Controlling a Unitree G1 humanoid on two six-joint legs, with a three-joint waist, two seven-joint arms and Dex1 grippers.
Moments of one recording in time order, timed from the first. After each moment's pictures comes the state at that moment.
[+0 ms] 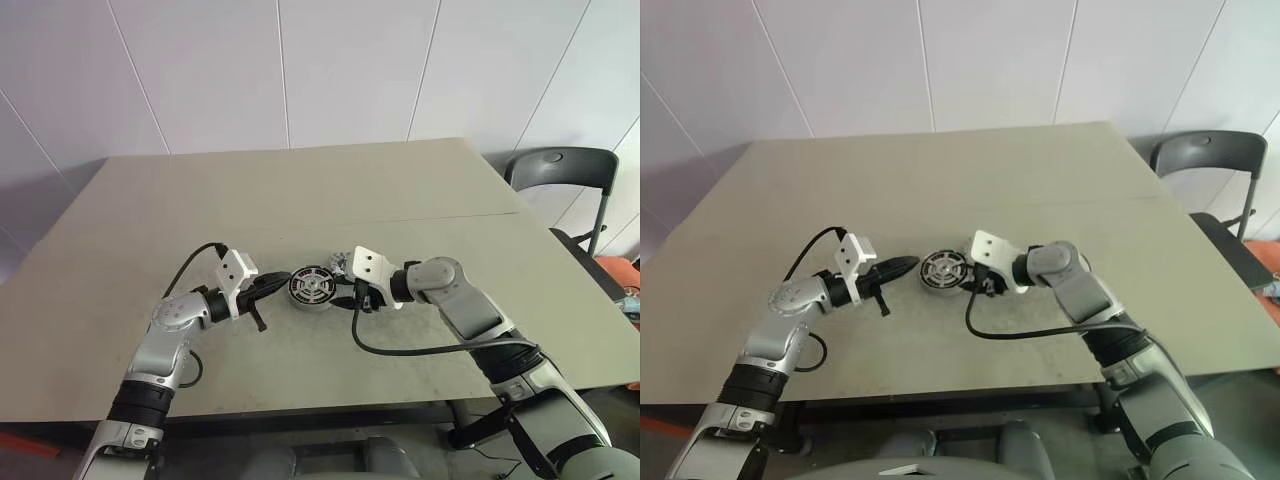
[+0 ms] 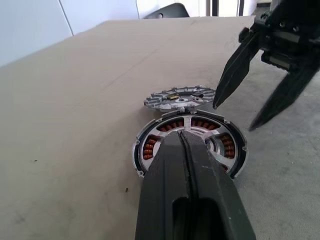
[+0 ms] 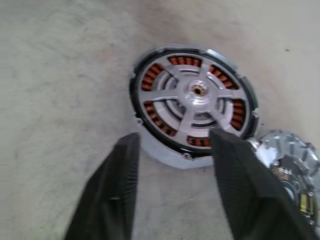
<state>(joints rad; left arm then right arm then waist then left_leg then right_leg) -0.27 0.40 -0.07 0.13 -0.25 0.04 -0.87 -0.59 -0.50 0.41 0.13 0.01 0.36 1.02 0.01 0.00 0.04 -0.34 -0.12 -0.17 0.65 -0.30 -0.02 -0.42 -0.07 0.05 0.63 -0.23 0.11</state>
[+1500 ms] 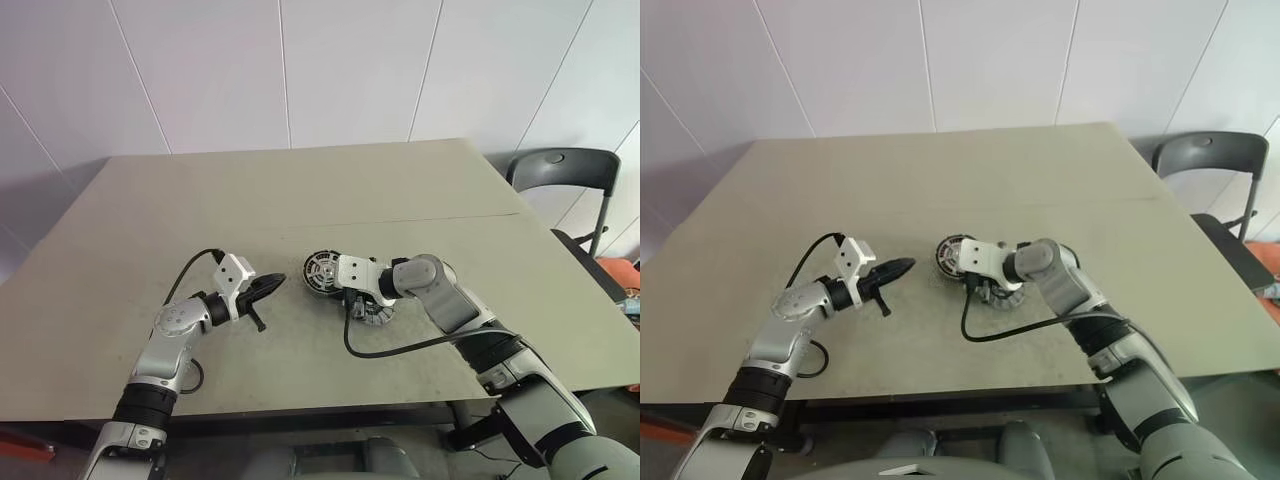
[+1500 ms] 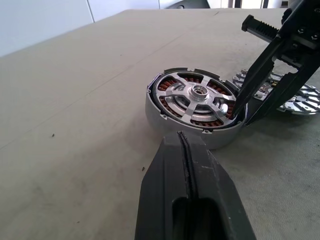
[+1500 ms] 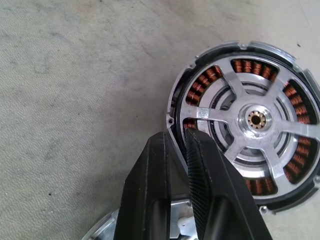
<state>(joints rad) -0.26 0.39 -0.06 0.23 -0.23 -0.02 -0.84 -0.64 -0.44 0.46 0.27 -0.16 0.24 1.01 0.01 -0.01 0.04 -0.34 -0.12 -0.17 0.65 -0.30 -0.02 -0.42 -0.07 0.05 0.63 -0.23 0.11</state>
